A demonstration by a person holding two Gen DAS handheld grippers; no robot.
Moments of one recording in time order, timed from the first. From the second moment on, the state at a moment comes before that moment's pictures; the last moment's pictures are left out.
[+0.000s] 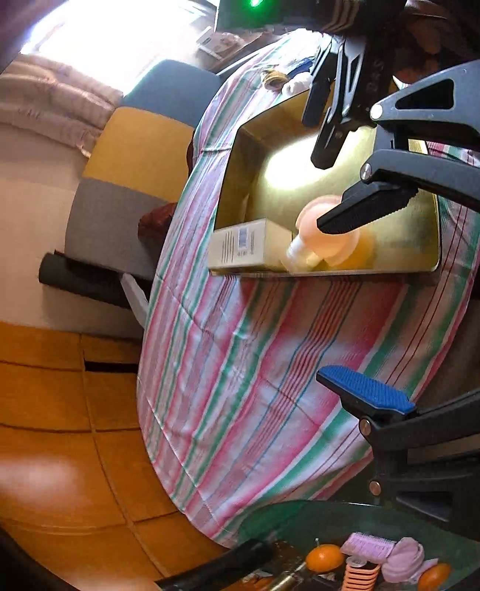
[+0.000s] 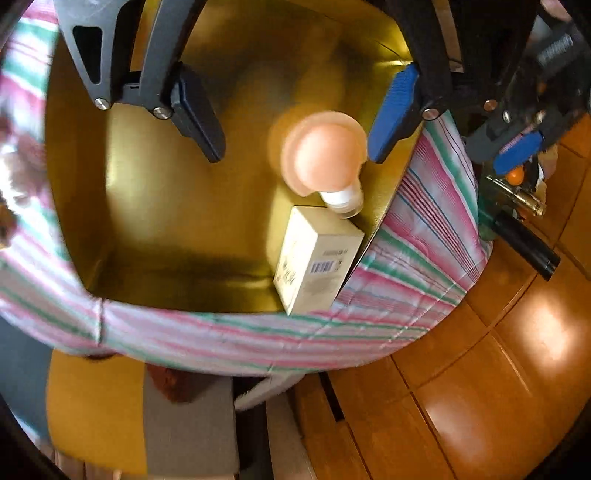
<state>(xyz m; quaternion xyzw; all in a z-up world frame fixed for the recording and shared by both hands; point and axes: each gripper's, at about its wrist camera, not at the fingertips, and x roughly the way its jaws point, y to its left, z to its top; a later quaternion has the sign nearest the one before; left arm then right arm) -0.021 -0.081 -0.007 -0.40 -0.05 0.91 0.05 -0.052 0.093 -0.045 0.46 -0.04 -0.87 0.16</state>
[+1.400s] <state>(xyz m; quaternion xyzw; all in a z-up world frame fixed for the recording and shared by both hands) 0.006 0.168 0.003 -0.43 0.09 0.84 0.31 0.099 0.542 -0.042 0.38 -0.24 -0.85 -0.27</state>
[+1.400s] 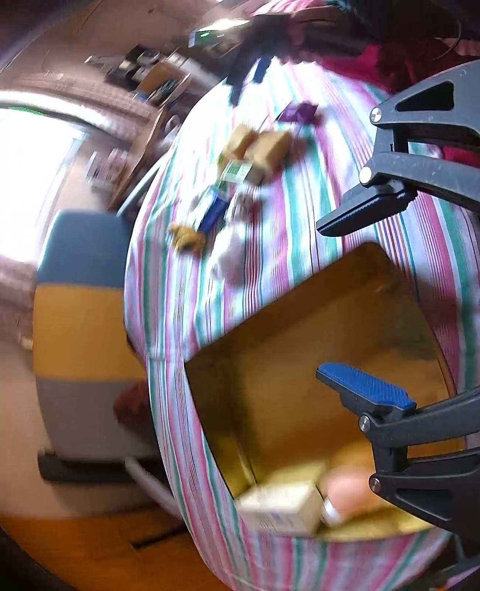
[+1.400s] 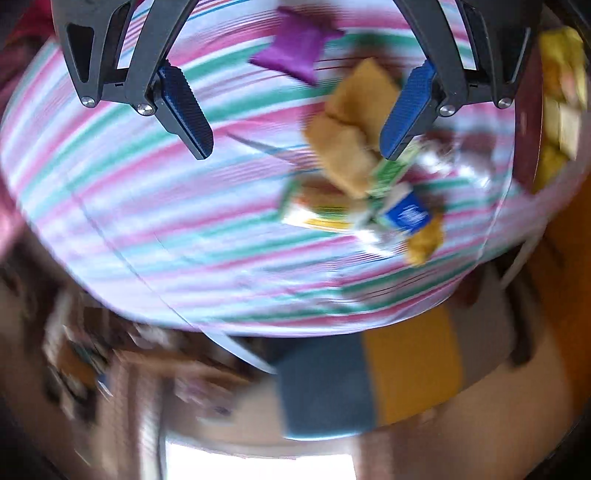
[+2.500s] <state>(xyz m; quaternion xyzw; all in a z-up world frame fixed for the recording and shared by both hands) 0.035 0.423 -0.082 -0.44 0.22 0.74 0.47 0.109 0.569 -0.048 0.37 -0.37 -0.82 -0.22</state>
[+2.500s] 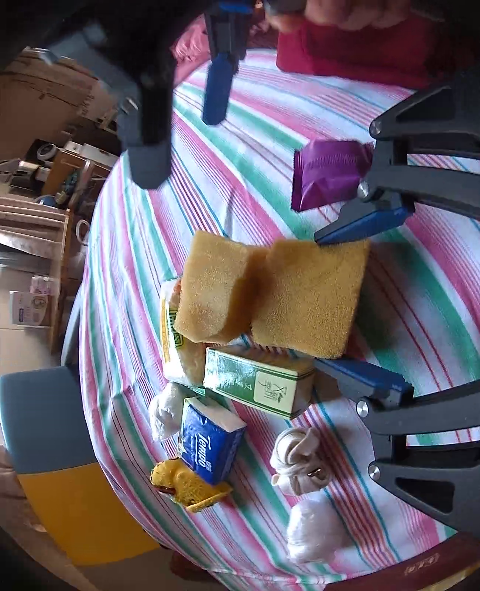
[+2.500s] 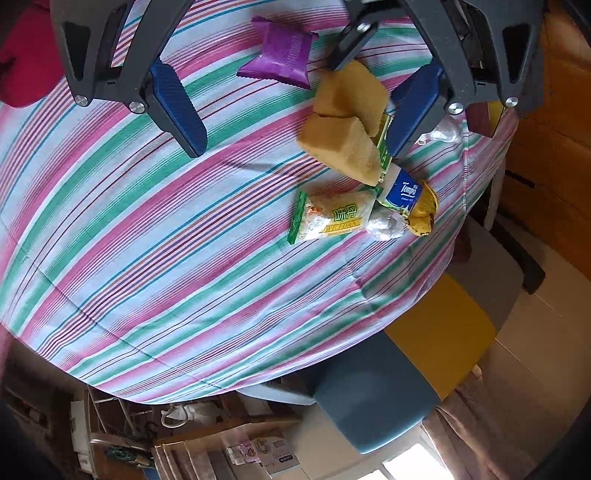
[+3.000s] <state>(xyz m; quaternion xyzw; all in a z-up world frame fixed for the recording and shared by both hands) 0.044 0.302 -0.019 -0.41 0.14 0.78 0.44 0.097 0.559 -0.079 0.49 -0.32 -0.78 -0.22</state>
